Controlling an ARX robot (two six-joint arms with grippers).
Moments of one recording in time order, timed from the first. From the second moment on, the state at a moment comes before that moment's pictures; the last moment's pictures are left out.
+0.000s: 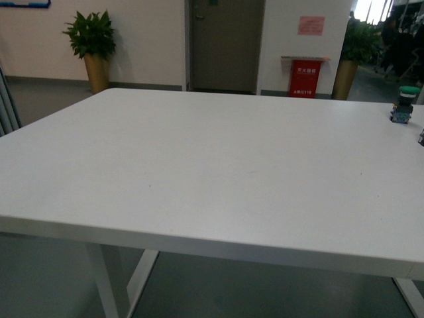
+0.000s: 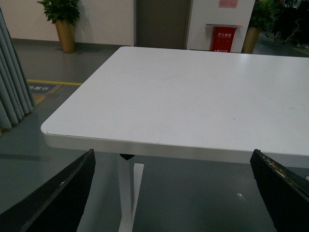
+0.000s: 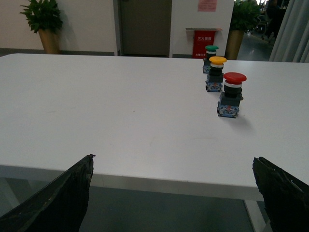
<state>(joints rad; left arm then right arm) 0.00 0.00 0.02 0.00 0.00 0.00 0.00 0.00 0.01 0.00 0.00 0.00</state>
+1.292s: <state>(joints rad) 0.00 0.00 0.02 0.00 0.00 0.00 0.00 0.00 0.01 0.00 0.00 0.00</state>
